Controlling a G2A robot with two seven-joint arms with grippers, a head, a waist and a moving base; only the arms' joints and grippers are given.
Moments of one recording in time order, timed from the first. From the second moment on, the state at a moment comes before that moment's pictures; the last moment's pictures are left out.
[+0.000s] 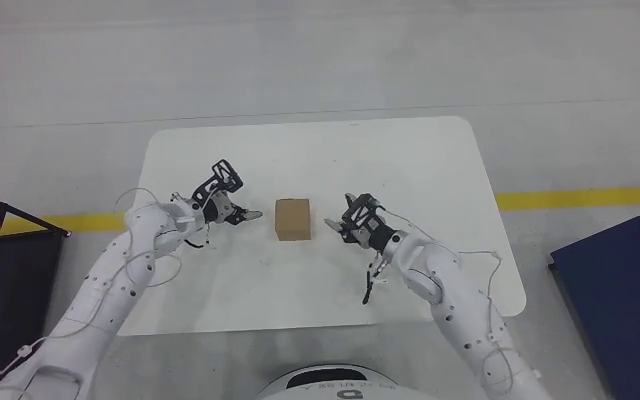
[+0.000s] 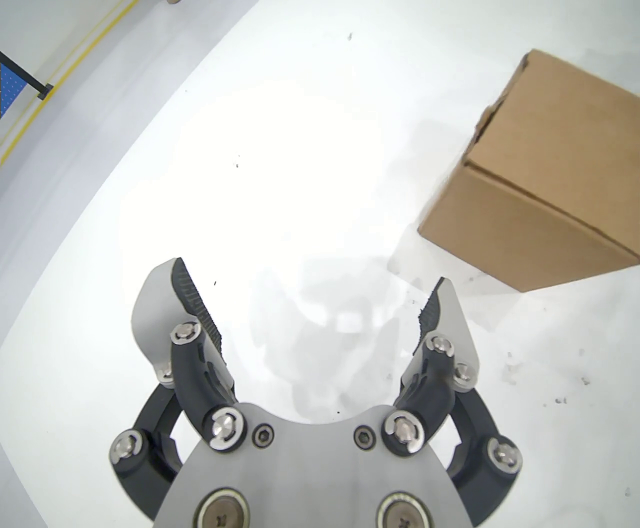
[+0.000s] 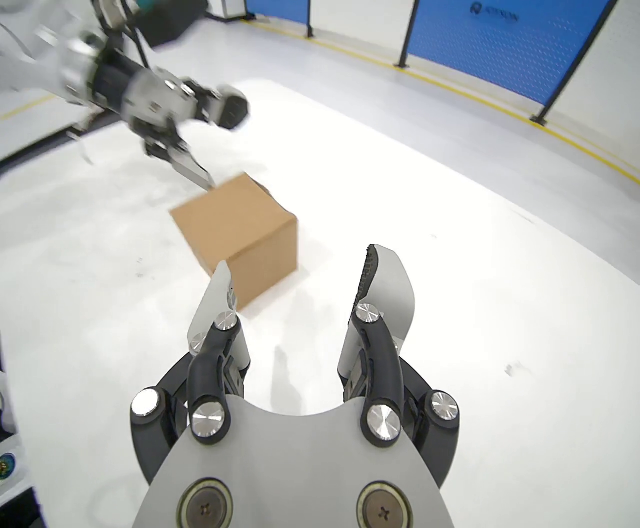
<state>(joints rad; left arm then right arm) 1.16 -0.92 -1.07 -1.34 1.24 -0.61 -0.17 -1.47 -1.26 1.15 -1.65 -1.42 -0.38 0.22</state>
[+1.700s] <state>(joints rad) 1.19 -0.93 -1.12 -1.40 1.24 -0.63 -0.25 -1.36 -1.28 0.95 -1.61 -1.22 -0.77 0.31</state>
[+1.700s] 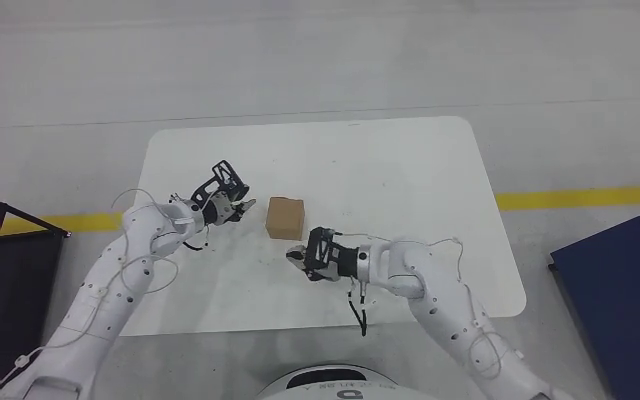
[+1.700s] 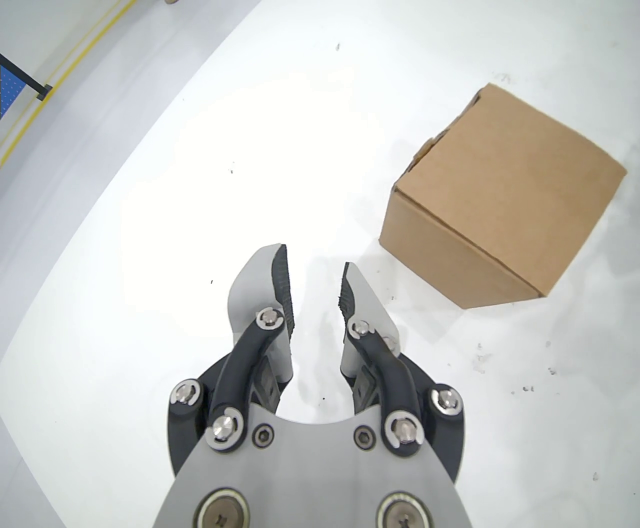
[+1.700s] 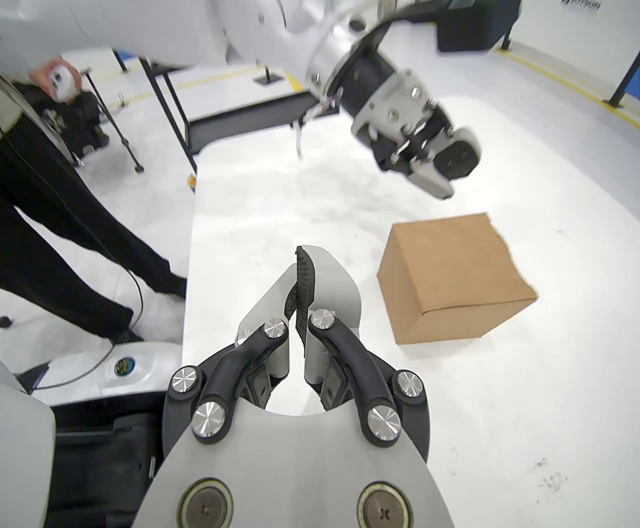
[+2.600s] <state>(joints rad) 1.04 -0.97 -1.06 -1.25 1.26 -0.75 -0.23 -1.39 -1.27 1.02 -1.57 -1.26 -0.50 0.19</state>
